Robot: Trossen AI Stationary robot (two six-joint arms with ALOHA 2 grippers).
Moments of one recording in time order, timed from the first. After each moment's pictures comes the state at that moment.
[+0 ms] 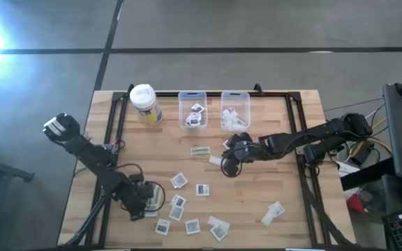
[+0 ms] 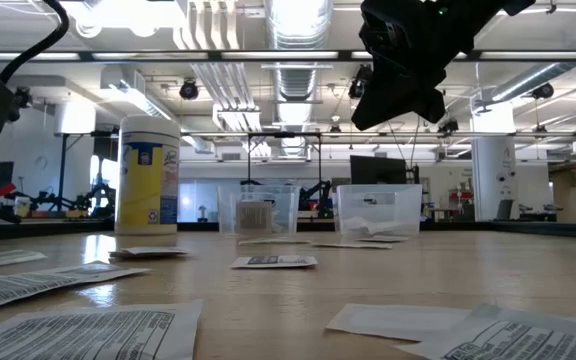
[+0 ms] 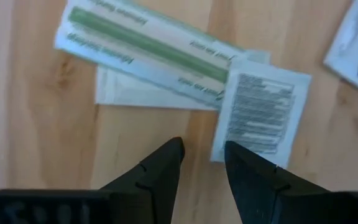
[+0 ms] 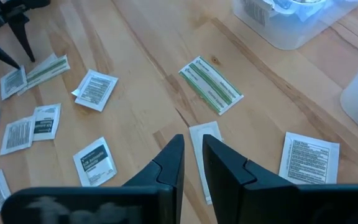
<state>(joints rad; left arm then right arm) -0.80 1.42 0.60 -0.44 -0.07 -1.02 0.16 1.44 0.93 -0.31 0.30 0.68</state>
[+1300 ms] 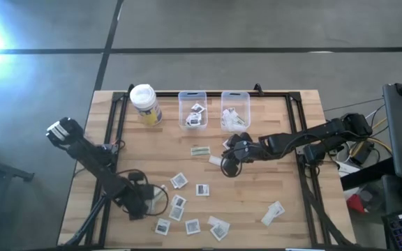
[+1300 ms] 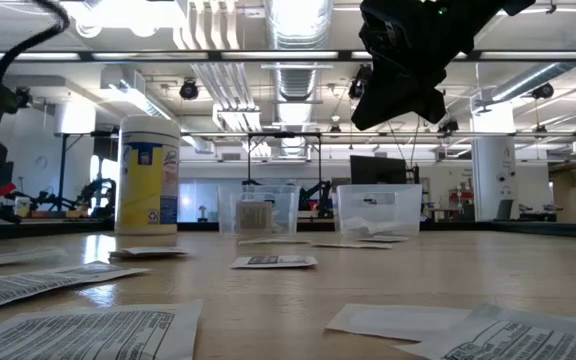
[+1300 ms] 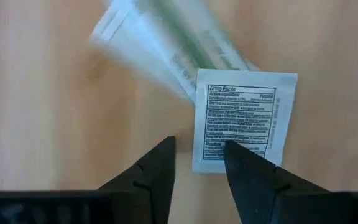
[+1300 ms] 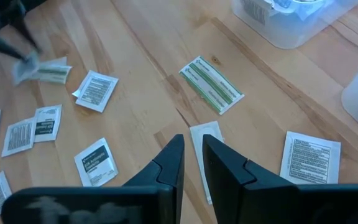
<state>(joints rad) -0.80 1.59 0.71 -0.66 -0.08 -0.93 0.16 1.44 0.93 -0.31 0.30 0.69</state>
